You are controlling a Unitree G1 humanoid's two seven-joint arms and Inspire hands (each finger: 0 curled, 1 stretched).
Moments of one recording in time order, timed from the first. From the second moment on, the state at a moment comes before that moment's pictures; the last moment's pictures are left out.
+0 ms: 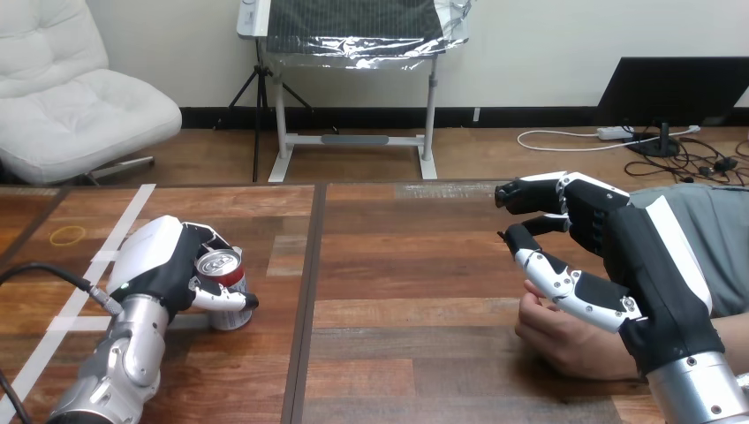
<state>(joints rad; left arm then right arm) -0.52 0.43 -0.23 1.03 0.52 -0.22 0.24 0.24 -0.24 -0.06 -0.43 -0.08 -0.11 0.17</state>
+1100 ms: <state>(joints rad) -0.52 0.43 -0.23 1.04 0.52 -0.24 0.25 0.24 -0.24 -0.06 -0.43 -0.08 -0.10 0.17</state>
